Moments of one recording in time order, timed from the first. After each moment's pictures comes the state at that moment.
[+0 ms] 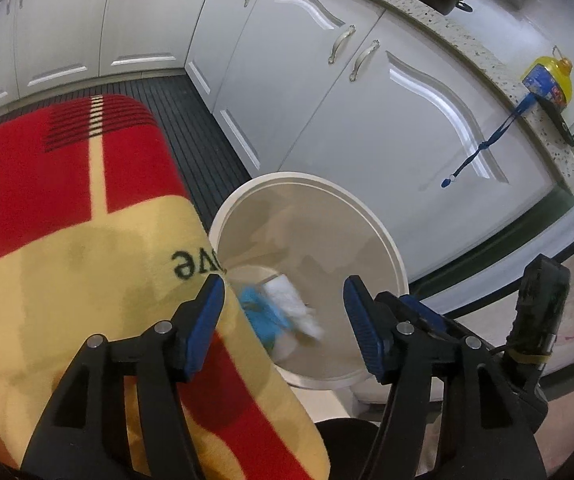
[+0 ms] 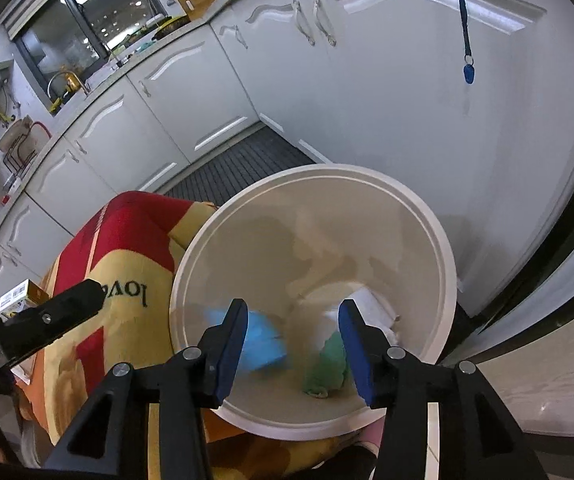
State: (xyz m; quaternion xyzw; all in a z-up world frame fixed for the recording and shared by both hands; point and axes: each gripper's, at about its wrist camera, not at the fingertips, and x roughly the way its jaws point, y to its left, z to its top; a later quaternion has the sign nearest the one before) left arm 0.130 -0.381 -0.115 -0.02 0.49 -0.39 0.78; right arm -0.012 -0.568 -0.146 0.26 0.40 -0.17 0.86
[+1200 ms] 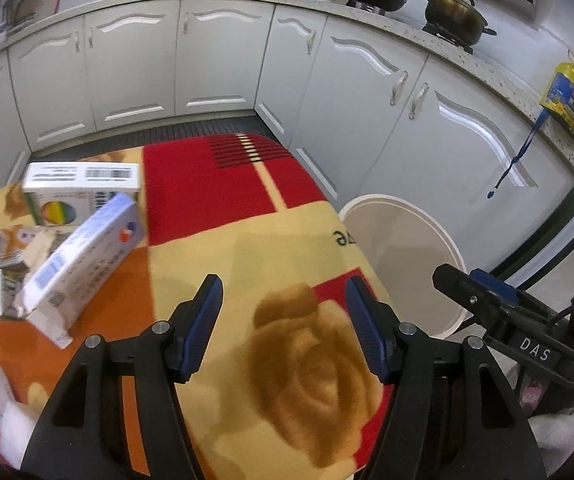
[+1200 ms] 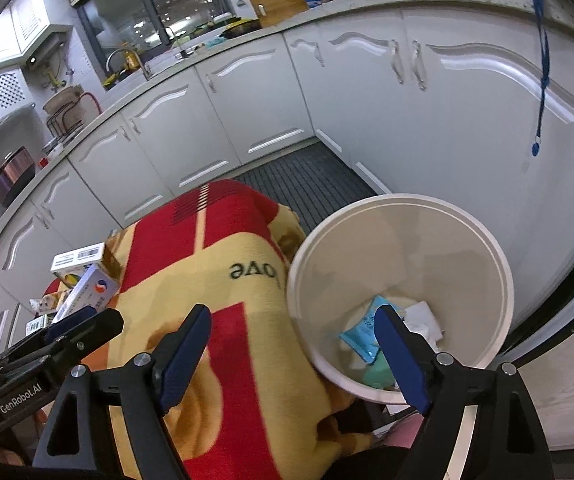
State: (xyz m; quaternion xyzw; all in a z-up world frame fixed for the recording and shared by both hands) left arm 0.100 -0.254 -0.082 0.02 0.42 -0.30 0.86; right arm 0.005 -0.460 -0.089 0.20 0.38 -0.11 0.90
